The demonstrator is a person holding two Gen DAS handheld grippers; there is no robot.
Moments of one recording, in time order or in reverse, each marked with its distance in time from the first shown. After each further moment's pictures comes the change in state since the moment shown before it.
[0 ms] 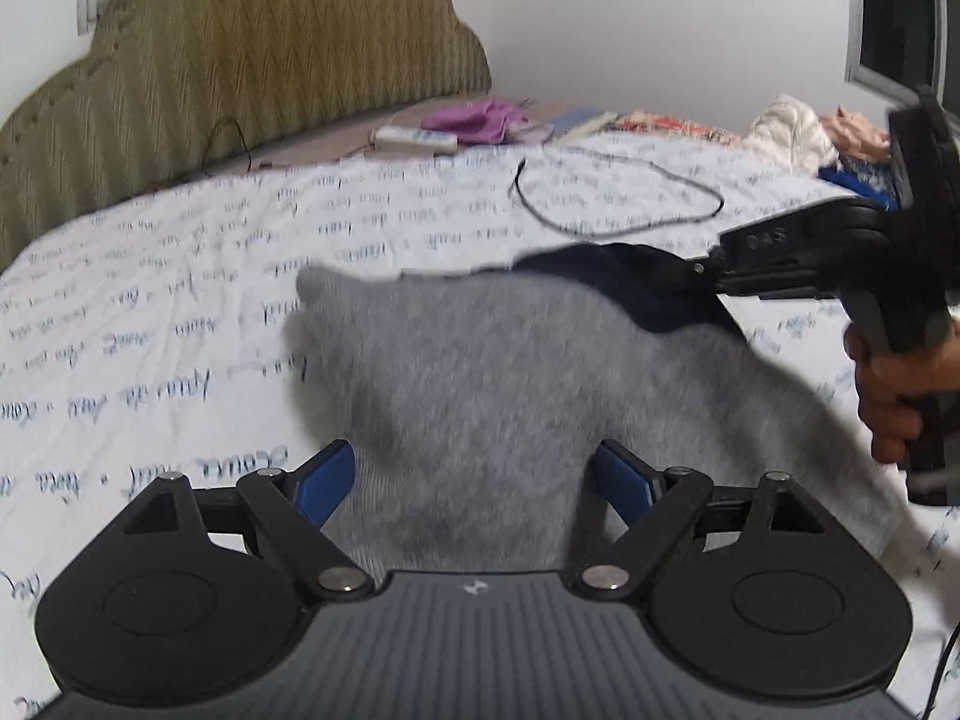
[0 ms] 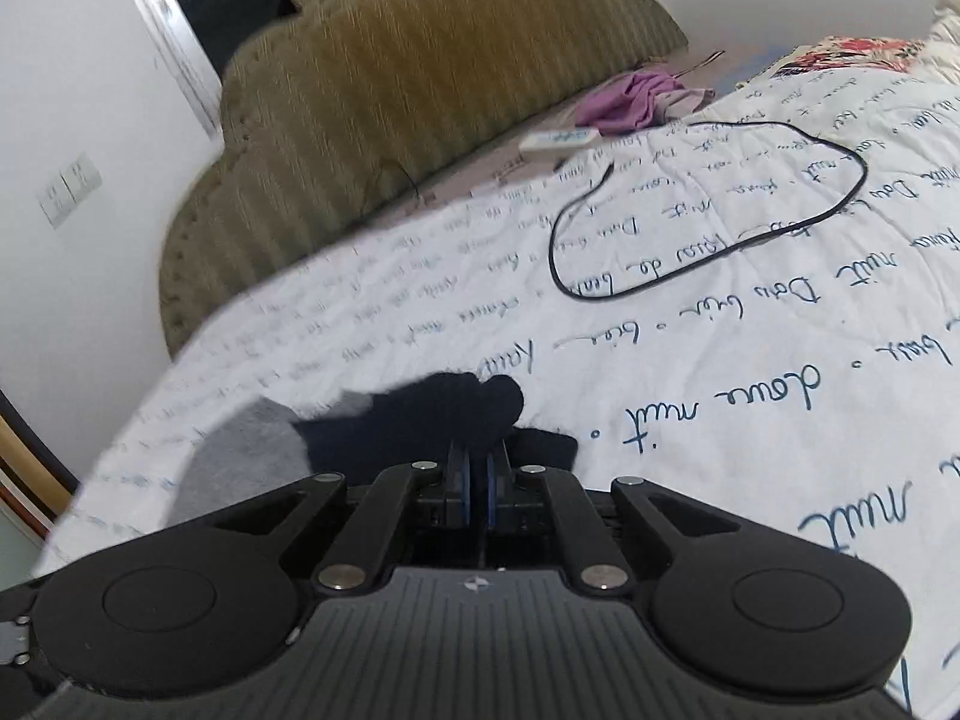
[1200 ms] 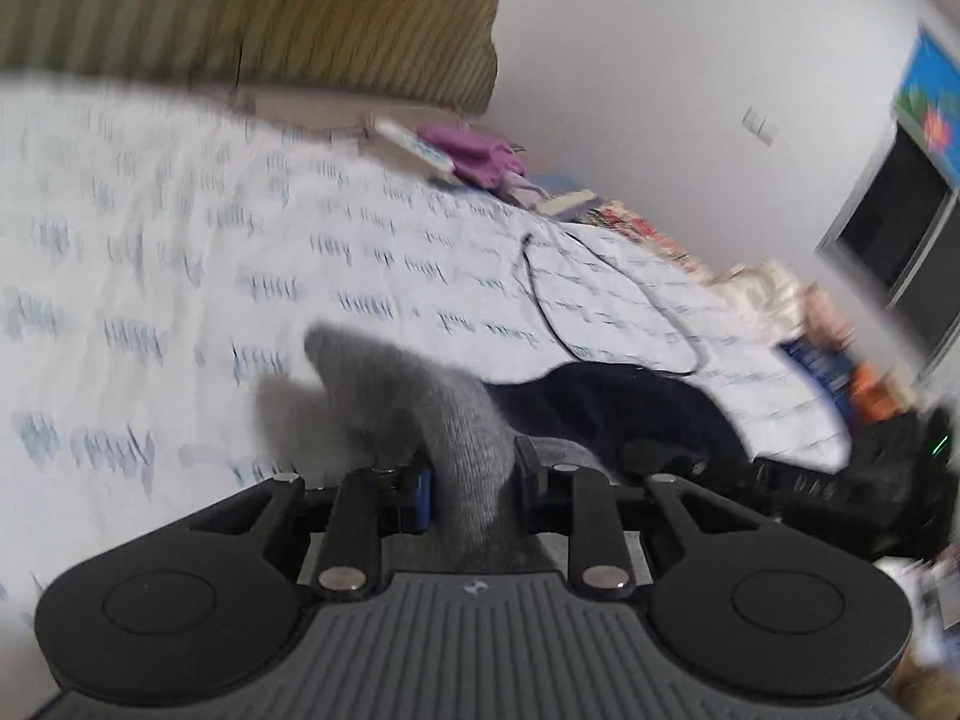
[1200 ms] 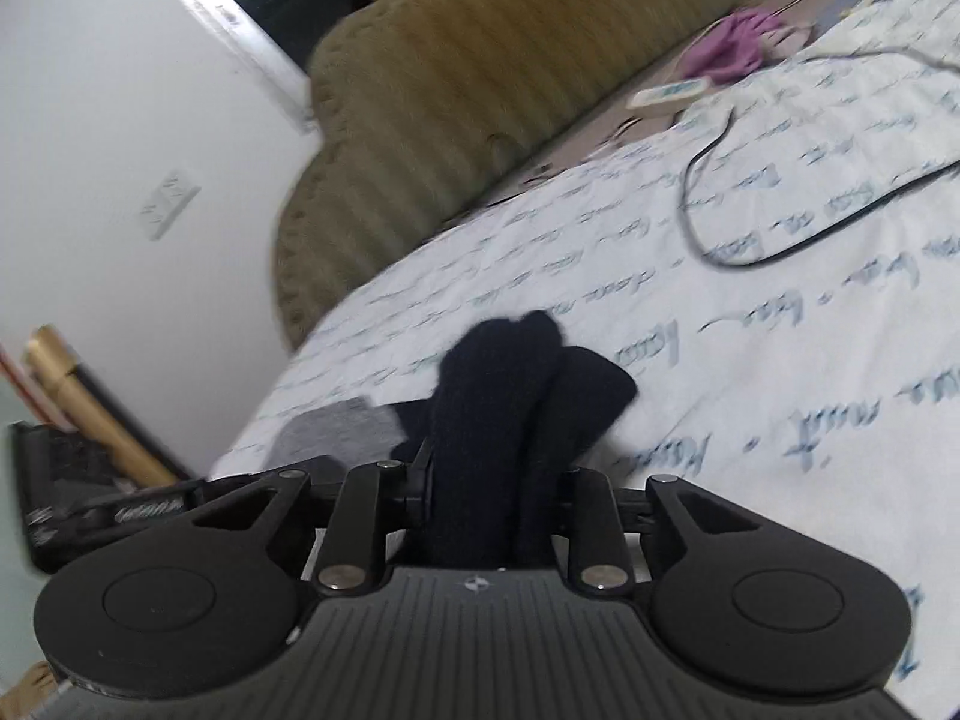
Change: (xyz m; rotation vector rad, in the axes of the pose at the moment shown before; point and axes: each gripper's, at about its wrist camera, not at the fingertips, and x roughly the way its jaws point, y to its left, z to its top) left arm 0.065 0.095 0.062 -0.307 -0.038 -0.241; right arm 0.036 0.005 0.014 0.084 0.028 0.274
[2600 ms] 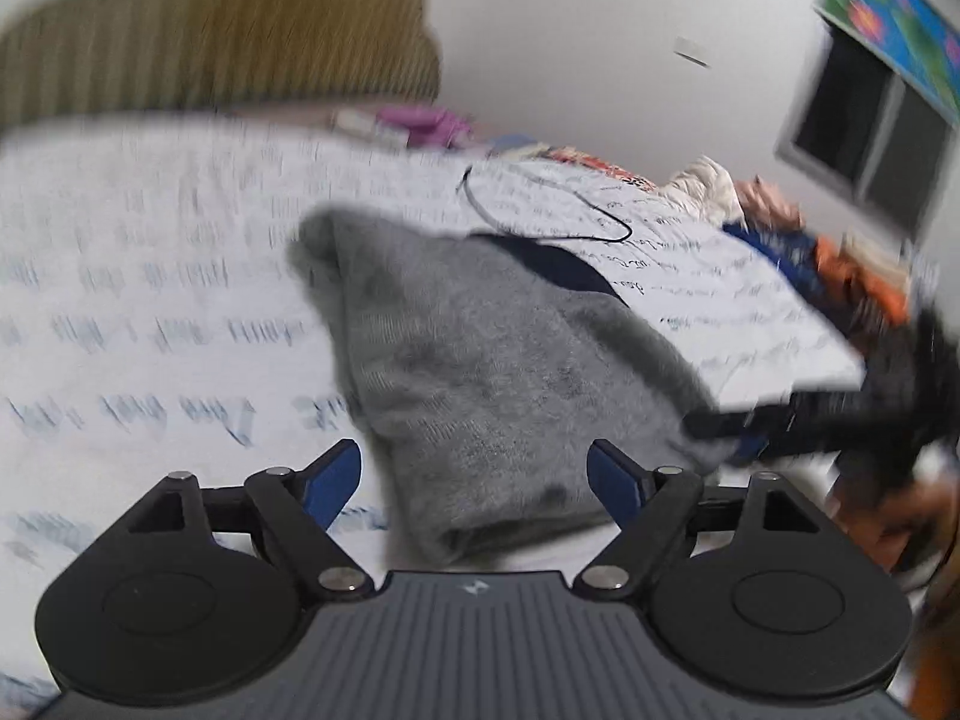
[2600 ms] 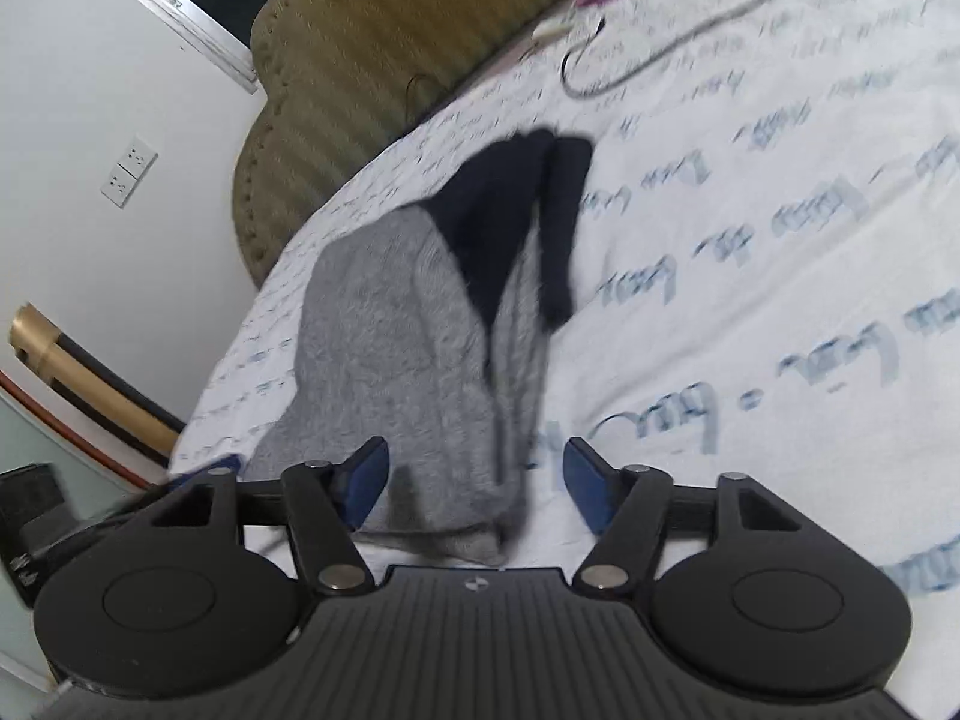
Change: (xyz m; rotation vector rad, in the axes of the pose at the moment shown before) left arm -0.136 -0.032 -0.121 0.083 0.054 -0.043; right arm -0.119 0.025 -0.131 0.153 0.099 -0.071
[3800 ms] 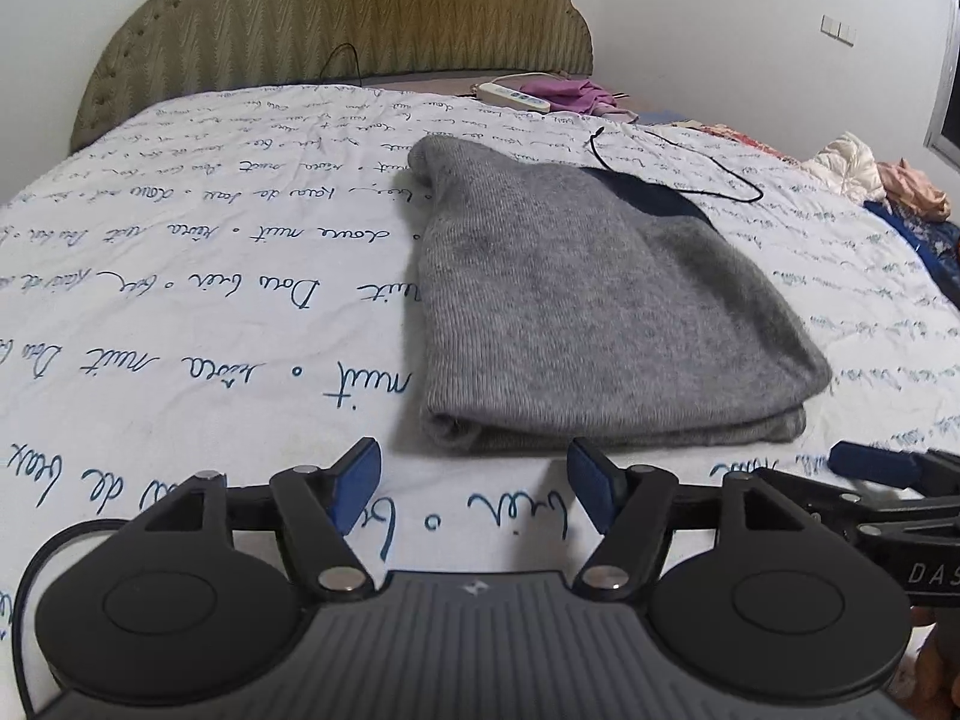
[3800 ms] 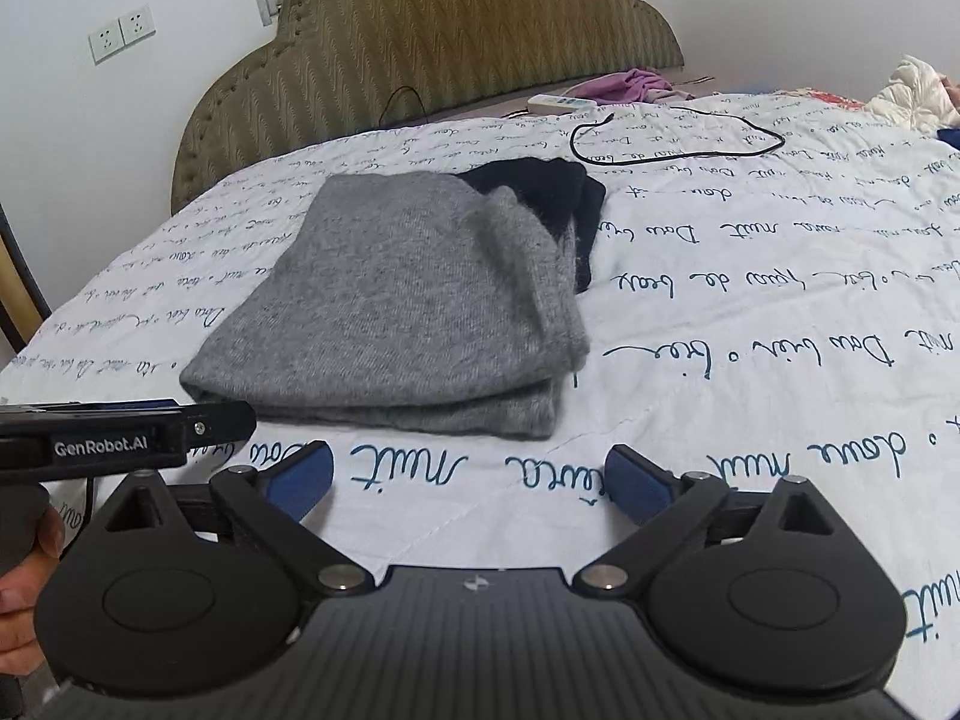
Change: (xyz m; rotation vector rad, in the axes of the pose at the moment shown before) left arm -0.001 -0.062 -0.051 -0.013 -0.001 0.395; right arm -0.014 0.085 -0.086 -0.392 -0.123 -0.391
